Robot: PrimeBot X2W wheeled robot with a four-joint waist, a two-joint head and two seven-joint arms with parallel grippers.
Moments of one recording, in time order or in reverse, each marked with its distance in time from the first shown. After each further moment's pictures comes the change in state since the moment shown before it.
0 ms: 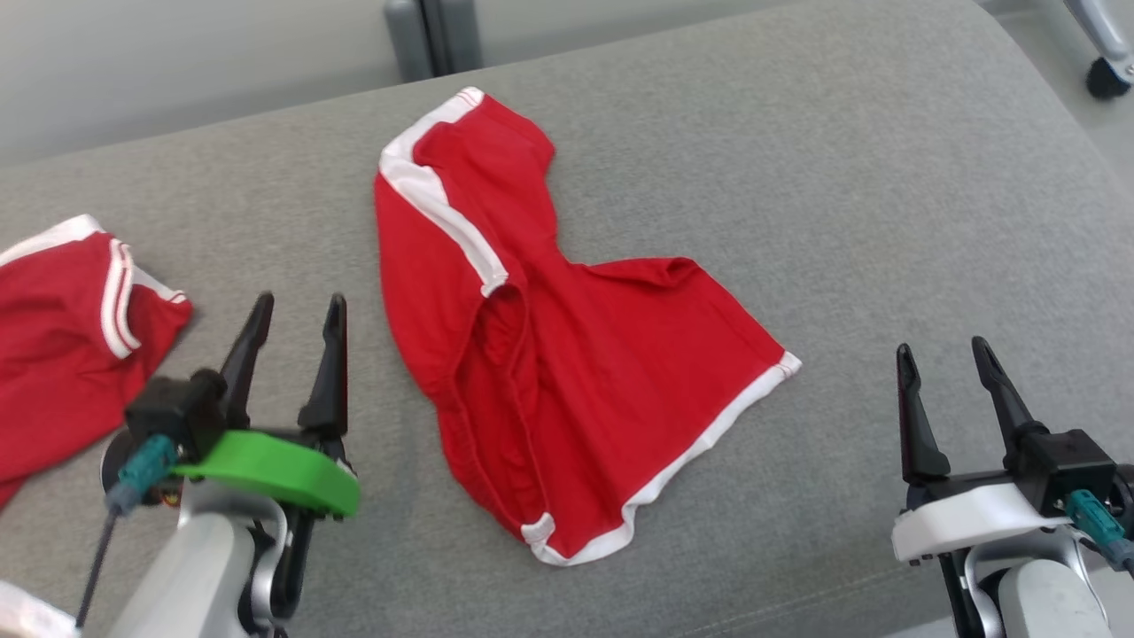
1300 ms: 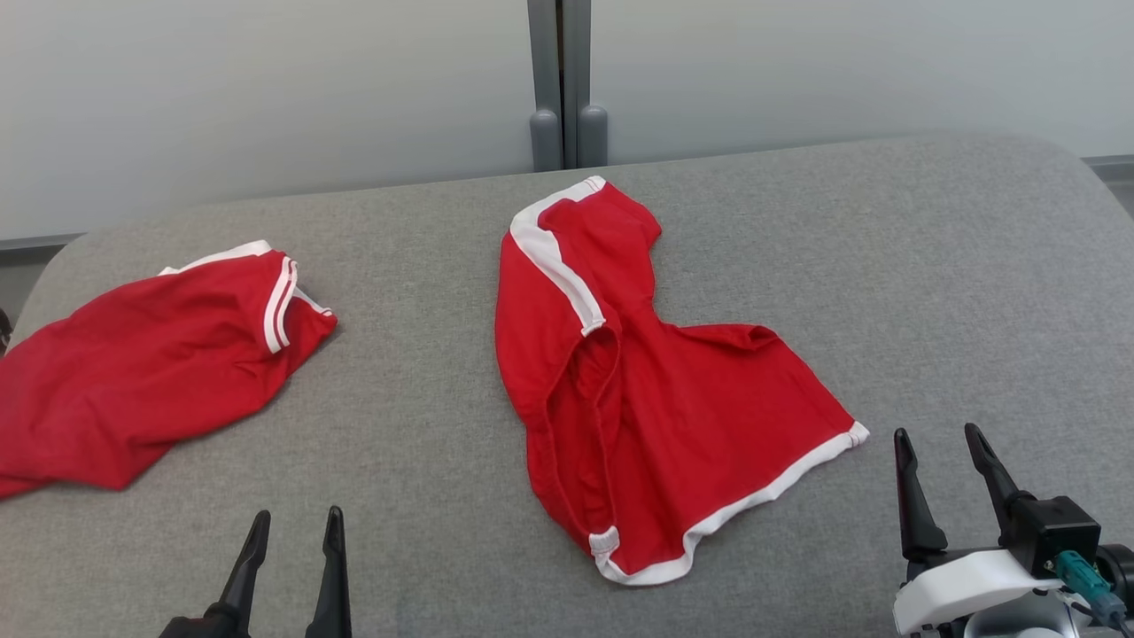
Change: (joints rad) left arm 0.548 -0.309 0.421 -0.197 0.447 -0.192 -0.002; right arm 0.111 -0.001 -0.012 0.062 0.021 0.000 0.000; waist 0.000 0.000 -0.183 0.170
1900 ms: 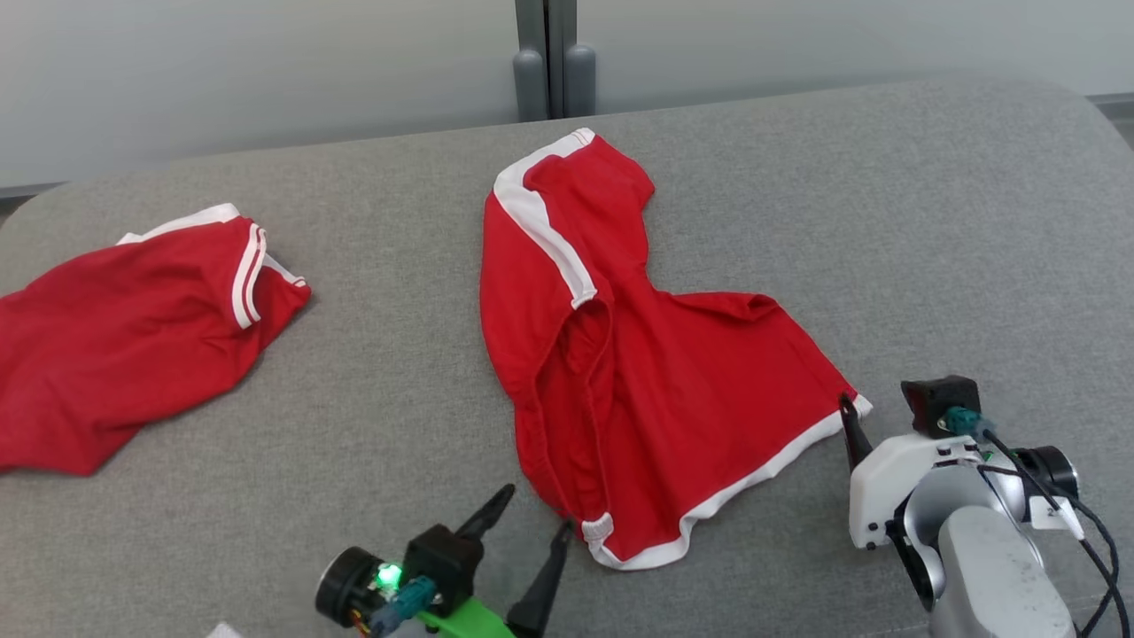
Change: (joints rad) left arm -0.230 0.096 -0.493 0.109 -0.049 -0.002 0.196; right arm -0.348 -0.005 0.011 0.410 -0.158 0.000 0.235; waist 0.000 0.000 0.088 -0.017
